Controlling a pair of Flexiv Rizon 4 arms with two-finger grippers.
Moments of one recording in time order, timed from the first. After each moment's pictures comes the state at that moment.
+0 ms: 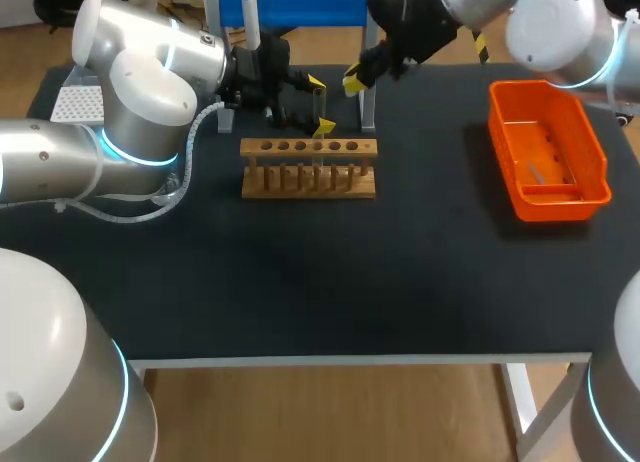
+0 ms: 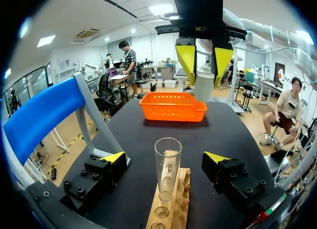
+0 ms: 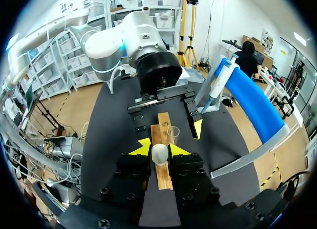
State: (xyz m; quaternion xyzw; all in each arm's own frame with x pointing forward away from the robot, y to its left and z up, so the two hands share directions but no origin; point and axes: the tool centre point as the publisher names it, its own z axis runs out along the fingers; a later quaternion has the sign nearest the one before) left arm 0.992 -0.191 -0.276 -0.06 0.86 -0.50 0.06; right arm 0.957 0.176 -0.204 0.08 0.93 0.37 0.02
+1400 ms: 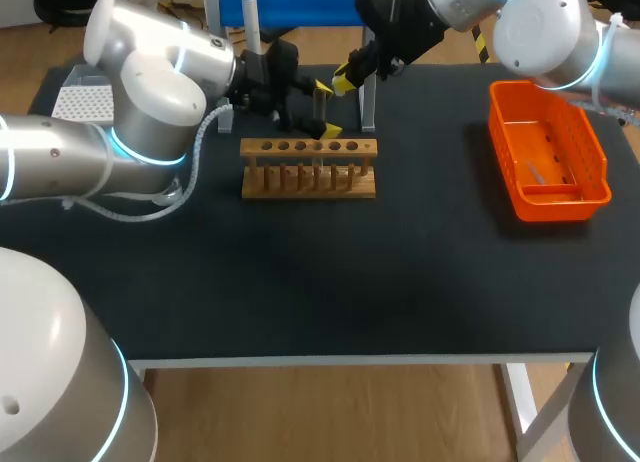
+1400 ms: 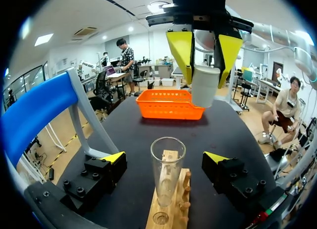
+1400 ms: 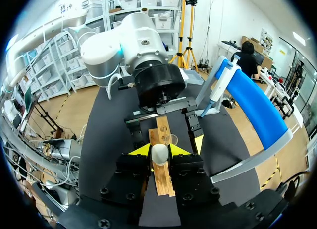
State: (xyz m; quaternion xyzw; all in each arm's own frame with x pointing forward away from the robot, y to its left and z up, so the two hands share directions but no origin) left arm 0.993 -0.203 -0.288 -0.05 0.86 -0.50 0.05; right arm 0.963 0.190 -0.207 0.08 0.92 0.37 0.02
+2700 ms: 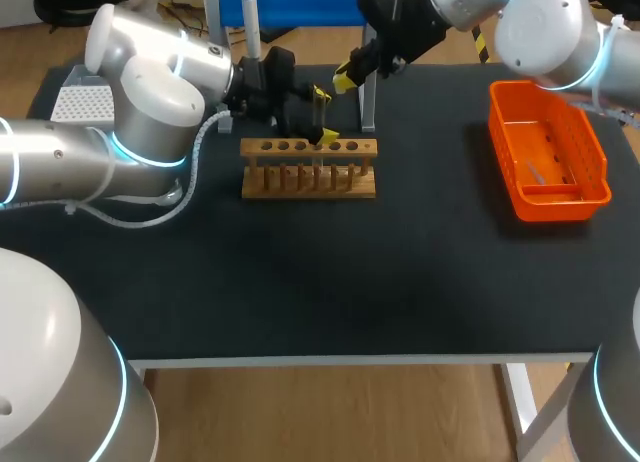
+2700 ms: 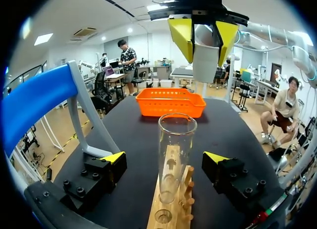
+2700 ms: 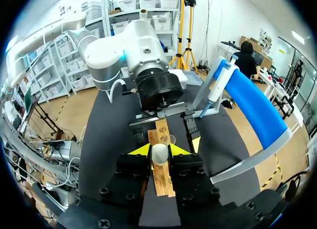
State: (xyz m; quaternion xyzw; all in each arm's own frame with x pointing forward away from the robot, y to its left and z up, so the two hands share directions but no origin) left arm 0.996 -0.199 -0.302 -0.05 0.86 -0.50 0.04; right arm 0.966 0.189 -0.206 0.08 0.92 0.38 0.02
